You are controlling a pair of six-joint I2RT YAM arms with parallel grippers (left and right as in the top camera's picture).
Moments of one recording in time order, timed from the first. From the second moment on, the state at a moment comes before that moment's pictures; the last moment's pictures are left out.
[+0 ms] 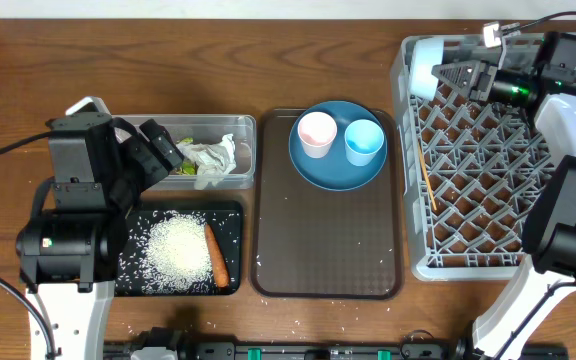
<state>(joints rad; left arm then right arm) 0.00 1.05 1.25 -0.94 -0.06 -0.56 -0.27 2.11 1.58 -0.33 -1.39 0.05</state>
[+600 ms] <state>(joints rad) 0.00 1.05 1.25 -0.94 -0.06 -0.56 -0.39 2.11 1.58 -0.67 -1.04 0.05</state>
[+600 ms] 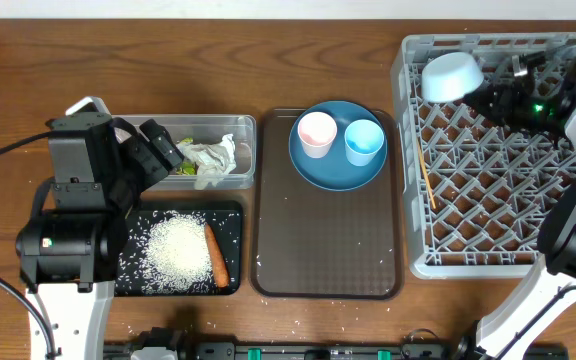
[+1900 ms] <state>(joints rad) 0.00 1.05 1.25 -0.94 -0.06 -0.56 -0.02 1.91 1.60 -0.51 -0.19 -0.03</state>
